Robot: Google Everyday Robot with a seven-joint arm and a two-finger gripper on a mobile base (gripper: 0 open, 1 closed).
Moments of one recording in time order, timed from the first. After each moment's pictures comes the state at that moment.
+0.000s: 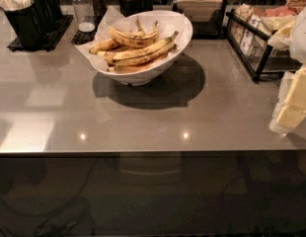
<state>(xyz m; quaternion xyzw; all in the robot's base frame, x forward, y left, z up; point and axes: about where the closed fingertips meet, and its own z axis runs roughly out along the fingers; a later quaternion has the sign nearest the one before) 0.438 -0.216 0.977 -0.60 0.78 -0.04 0.16</state>
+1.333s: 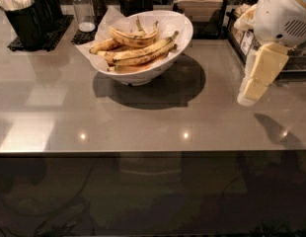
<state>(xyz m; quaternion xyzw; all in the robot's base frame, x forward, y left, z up) 0.494 -0.174 0.981 -0.64 0.74 -0.01 0.20</state>
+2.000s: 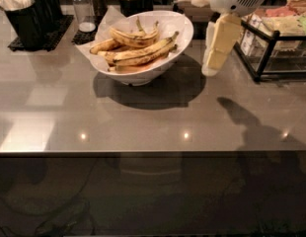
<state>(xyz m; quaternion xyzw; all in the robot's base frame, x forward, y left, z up) 0.552 -0.105 1.005 -0.70 0.67 0.00 0.23</state>
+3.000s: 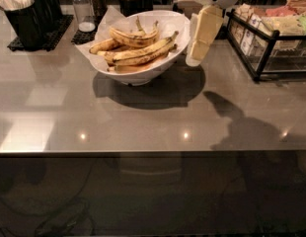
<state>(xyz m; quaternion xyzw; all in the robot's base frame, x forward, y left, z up) 0.578 -0.069 1.012 -0.72 0.64 0.02 0.26</state>
